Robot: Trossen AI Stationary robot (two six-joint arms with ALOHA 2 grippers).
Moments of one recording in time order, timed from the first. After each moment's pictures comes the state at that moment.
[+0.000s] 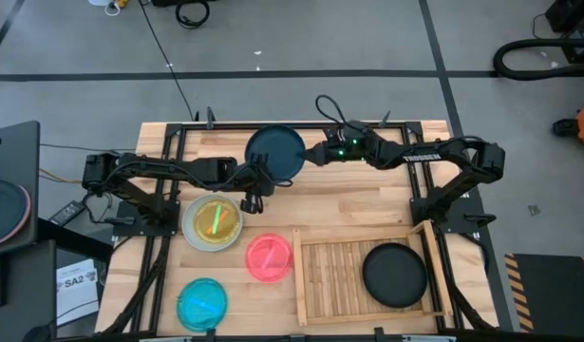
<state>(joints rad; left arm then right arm) 0.09 1.48 1.04 -0.46 -0.30 0.53 -0.41 1.50 0.83 0.49 -0.33 0.87</state>
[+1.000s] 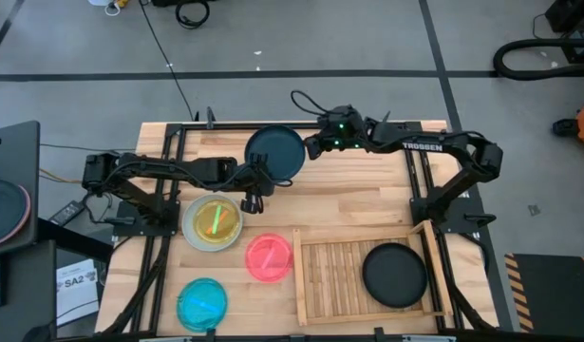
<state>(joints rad) 0.09 1.48 1.04 -0.46 -0.30 0.52 -0.44 1.53 1.08 -0.08 -0.07 0.53</state>
